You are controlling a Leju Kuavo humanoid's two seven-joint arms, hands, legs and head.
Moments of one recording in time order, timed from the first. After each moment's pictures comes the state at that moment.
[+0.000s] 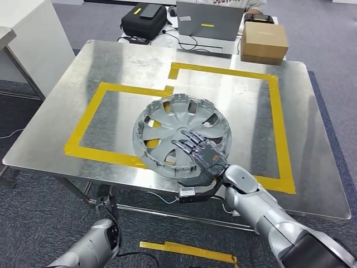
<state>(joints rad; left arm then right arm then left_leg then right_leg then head) -0.46 -0.23 0.17 -0.19 -0.05 0.51 0.11 -0.71 0.02 0.79 -0.54 0.79 -0.68 -0.51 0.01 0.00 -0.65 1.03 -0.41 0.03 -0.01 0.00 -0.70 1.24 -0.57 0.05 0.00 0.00</state>
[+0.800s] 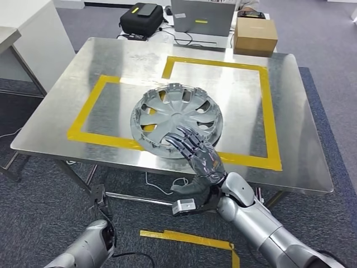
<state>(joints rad) -0.46 -0.21 0.17 -0.19 -0.03 0.51 0.09 -0.52 -0.06 0.74 -1.04 0.67 -0.66 -0.51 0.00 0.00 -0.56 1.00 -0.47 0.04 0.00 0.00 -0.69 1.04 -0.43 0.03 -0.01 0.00</state>
